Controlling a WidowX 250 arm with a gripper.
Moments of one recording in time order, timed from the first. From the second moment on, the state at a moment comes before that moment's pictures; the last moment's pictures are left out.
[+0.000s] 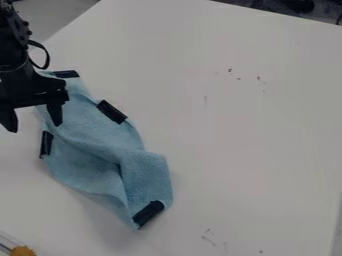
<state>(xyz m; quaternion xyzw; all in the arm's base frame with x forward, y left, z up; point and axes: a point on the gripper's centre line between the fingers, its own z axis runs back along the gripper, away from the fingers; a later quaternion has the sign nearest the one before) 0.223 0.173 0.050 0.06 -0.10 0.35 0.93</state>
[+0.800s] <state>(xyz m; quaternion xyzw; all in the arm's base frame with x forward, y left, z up) 0.282 0.118 0.042 0.05 -0.10 0.27 0.96</state>
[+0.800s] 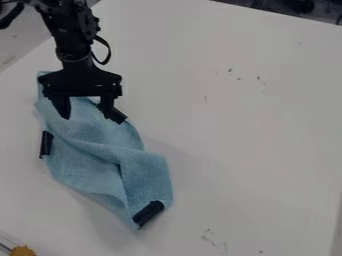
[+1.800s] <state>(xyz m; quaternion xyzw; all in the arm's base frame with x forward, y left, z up) 0.341 0.119 0.019 -0.01 -0.12 0.25 0.96</state>
